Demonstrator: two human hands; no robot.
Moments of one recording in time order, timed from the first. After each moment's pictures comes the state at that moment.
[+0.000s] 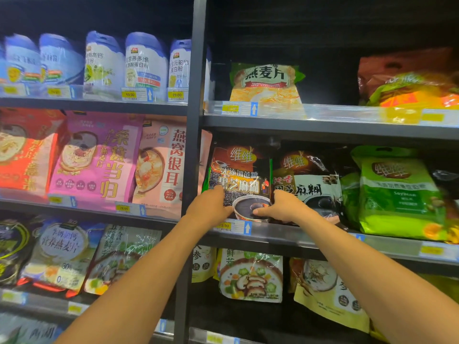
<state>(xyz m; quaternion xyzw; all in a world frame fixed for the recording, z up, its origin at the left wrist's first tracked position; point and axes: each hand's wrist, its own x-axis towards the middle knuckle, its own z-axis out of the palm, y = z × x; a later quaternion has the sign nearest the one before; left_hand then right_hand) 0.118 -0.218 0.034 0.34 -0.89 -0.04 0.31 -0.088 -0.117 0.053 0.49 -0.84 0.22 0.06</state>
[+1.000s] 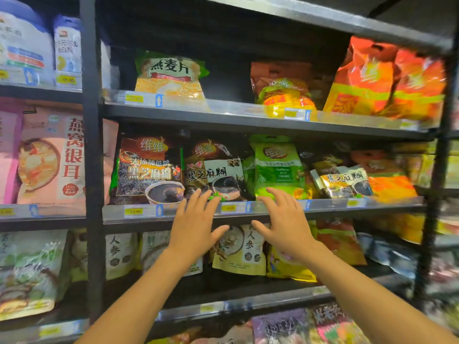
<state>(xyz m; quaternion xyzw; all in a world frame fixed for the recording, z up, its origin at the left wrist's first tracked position) 0.044 -0.059 -0.037 0.14 -0.90 0.10 0.39 -0.087 0.150 -0.018 0.40 -0.82 0.15 0.37</state>
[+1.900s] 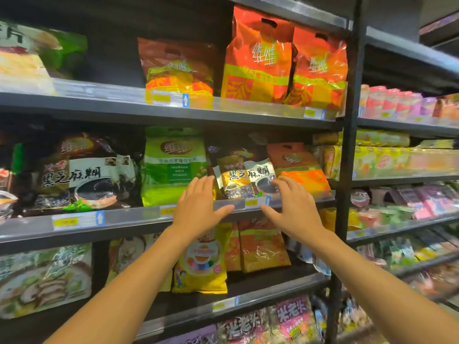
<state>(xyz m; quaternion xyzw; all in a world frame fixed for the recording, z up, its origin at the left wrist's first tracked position) -0.240 0.190 0.006 0.10 -0.92 -0.06 0.37 -0.342 0.420 0.005 0.31 -0.84 0.22 0.38</state>
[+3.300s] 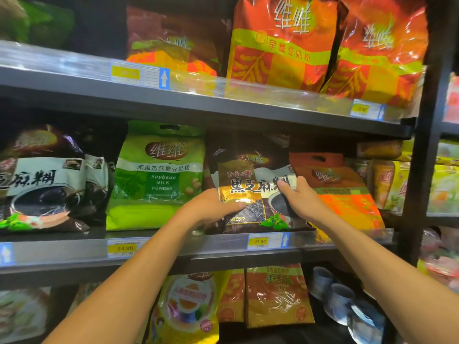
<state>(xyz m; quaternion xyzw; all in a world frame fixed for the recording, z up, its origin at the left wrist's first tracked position) -0.406 0.146 0.055 0.16 -0.92 -0.32 0.19 -0.571 0.340 0.063 0.32 -0.82 0.45 0.13</state>
